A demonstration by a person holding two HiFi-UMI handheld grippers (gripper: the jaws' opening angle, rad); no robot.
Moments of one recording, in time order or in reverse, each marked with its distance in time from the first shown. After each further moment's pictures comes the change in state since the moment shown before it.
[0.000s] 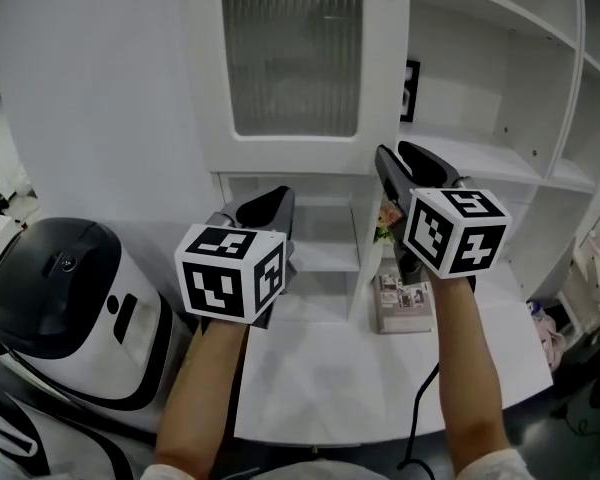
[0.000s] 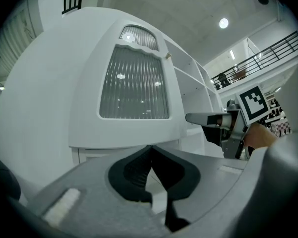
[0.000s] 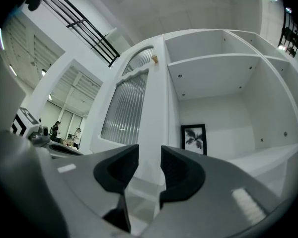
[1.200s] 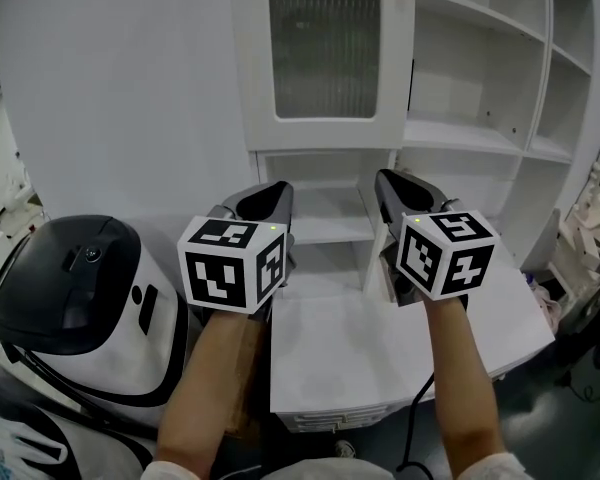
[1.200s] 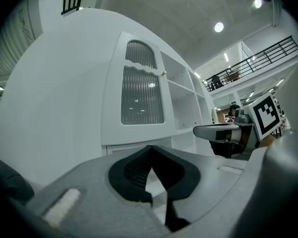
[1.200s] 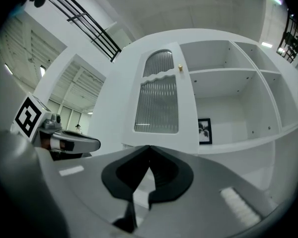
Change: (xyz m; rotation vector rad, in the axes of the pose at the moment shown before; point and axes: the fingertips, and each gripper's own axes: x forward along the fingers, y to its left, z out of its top) left arm -0.105 0.018 0.007 0.020 -0.005 -0.064; right arm -0.072 0.116 -0.013 -0.001 0.066 -0.036
